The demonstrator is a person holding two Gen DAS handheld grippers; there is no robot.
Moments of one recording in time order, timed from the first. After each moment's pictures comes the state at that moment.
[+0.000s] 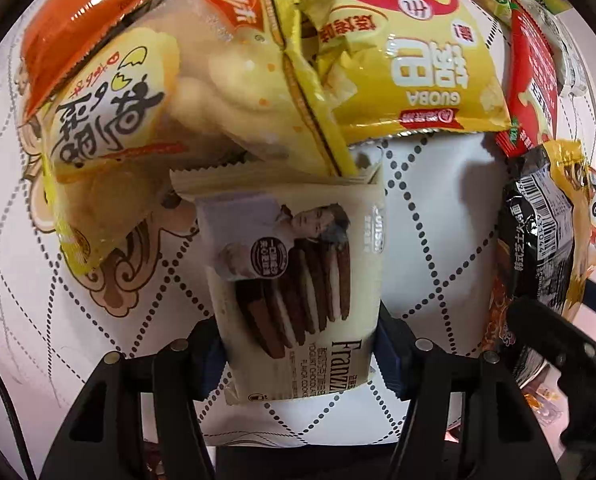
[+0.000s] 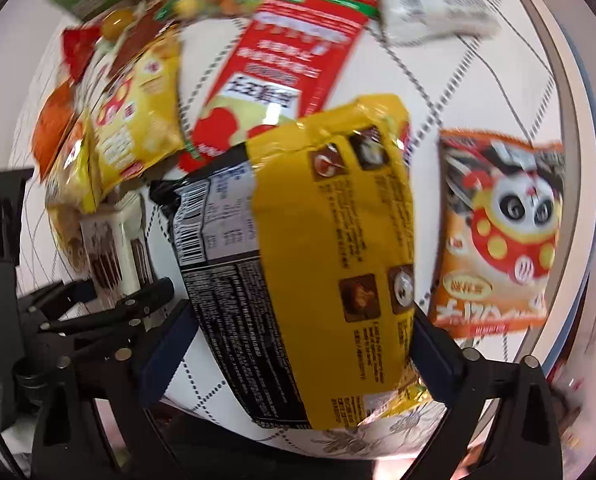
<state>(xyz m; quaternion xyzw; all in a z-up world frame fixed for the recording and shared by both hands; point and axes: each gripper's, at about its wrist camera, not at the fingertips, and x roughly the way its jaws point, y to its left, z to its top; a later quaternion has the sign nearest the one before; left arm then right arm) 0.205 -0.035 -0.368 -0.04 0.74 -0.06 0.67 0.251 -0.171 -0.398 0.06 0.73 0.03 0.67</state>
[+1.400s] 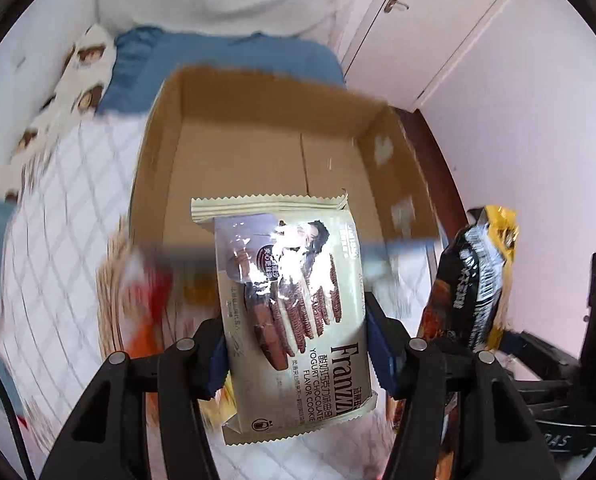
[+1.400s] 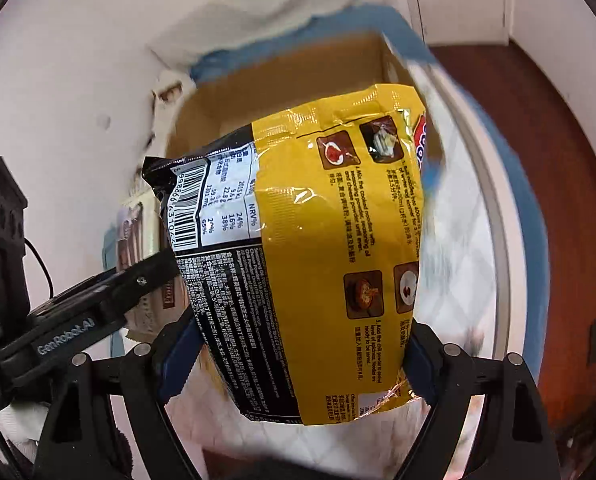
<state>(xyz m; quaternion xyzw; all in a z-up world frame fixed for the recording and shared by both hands) 0.403 -0.027 -0.146 -0.06 0.58 -0.15 0.80 0.373 -0.230 -0.140 0.16 0.59 0.08 0.79</state>
